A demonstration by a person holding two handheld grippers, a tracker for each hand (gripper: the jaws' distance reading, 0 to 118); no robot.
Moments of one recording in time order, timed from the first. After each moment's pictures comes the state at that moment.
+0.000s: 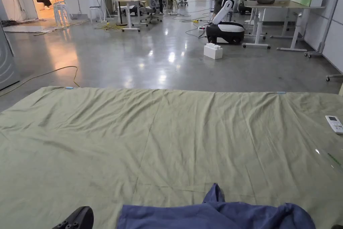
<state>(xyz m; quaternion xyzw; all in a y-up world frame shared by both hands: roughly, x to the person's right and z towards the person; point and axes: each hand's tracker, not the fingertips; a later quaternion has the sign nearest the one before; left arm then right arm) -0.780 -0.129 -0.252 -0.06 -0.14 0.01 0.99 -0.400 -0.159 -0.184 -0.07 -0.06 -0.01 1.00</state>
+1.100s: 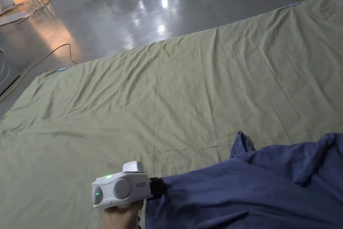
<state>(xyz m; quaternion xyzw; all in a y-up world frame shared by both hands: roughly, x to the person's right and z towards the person) -0.738 -0.364 -0.598 -0.51 -0.10 -0.01 0.85 -0.353 -0.234 -0.206 -0.23 -0.10 -0.05 0.97</state>
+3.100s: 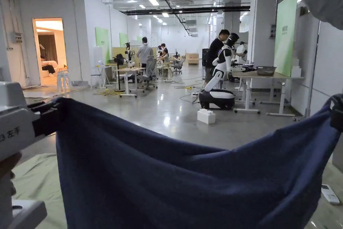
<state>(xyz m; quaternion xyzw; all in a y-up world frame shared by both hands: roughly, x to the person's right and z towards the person) -0.833 0.082 -0.436 0.02 -0.12 0.04 0.99 -0.291 0.076 -0.356 0.06 -0.15 0.06 0.99</state>
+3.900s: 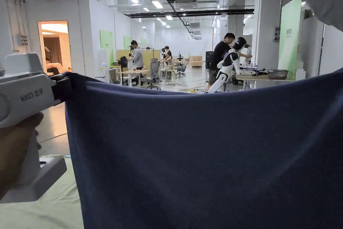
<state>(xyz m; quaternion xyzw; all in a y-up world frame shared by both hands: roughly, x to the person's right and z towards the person) -0.829 0.114 -0.487 0.03 -0.08 0.05 0.99 -0.265 0.136 -0.384 0.09 -0.20 0.11 0.97</state>
